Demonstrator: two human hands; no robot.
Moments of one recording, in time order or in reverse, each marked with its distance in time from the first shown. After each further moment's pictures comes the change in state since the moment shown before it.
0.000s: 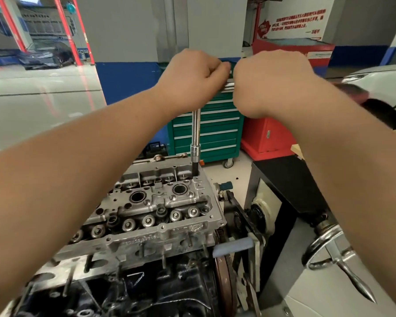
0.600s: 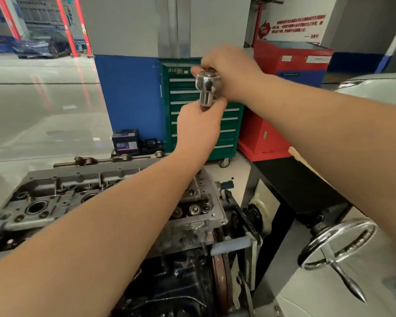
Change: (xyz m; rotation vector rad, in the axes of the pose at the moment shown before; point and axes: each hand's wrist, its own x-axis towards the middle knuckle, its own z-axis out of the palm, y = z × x) left_hand -0.056 0.013 0.065 -0.858 0.297 -0.623; right_hand 0.080 -0.025 0.052 0.267 0.115 -0.219
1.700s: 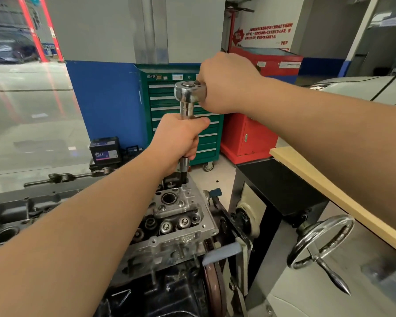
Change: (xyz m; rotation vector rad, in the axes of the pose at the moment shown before) left_hand 0.021 -0.018 -0.018 -0.110 -0.361 -0.143; right_hand -0.031 -0.013 -0.042 -0.161 -0.105 0.057
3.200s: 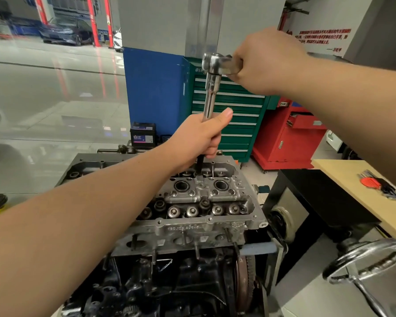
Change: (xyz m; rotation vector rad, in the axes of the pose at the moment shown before) left_hand -0.046 -0.006 -0.081 0.028 -0.136 0.069; right_hand 0.034 -0.053 -0.023 0.113 0.057 -0.027
